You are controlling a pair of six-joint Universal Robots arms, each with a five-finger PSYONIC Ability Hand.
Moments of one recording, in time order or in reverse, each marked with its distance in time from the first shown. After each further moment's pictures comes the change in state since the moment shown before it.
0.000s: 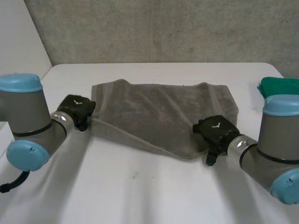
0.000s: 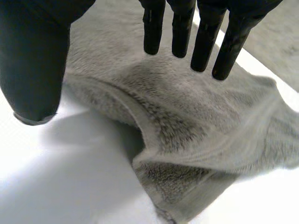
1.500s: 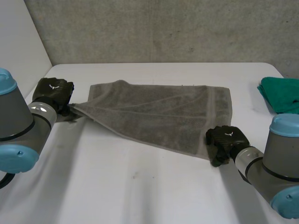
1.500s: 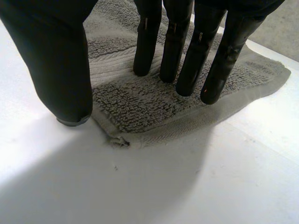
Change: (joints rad) left arm 0.047 0.165 -0.136 0.179 -0.099 -0.059; right arm -0.061 0.014 0.166 -0.203 0.046 0.199; left_hand 0.000 0.002 0.004 0.004 0.000; right_hand 0.262 0.305 0.319 0.317 0.298
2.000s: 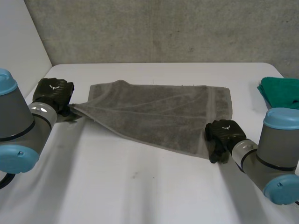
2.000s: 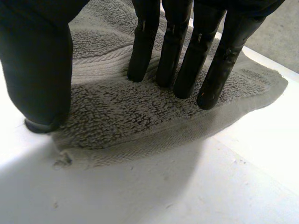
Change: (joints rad) left arm 0.000 -0.001 -0.001 0.001 0.000 0.000; right arm 0.001 0.094 -0.119 -0.004 0.000 -0.036; left_hand 0.000 0.000 0.000 0.000 0.000; right_hand 0.103 0.127 0.122 0.125 0.077
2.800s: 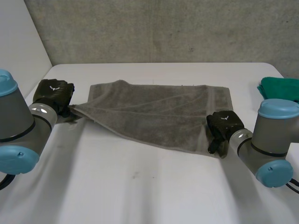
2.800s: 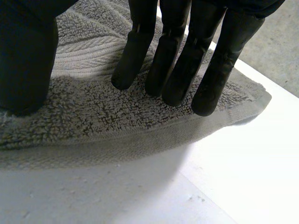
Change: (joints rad) left arm 0.000 0.001 -0.007 0.000 0.000 0.000; right arm -0.004 0.107 -0.173 0.026 0.015 -0.082; left_hand 0.000 0.000 0.000 0.000 0.000; right_hand 0.329 0.389 0.390 0.395 -0.002
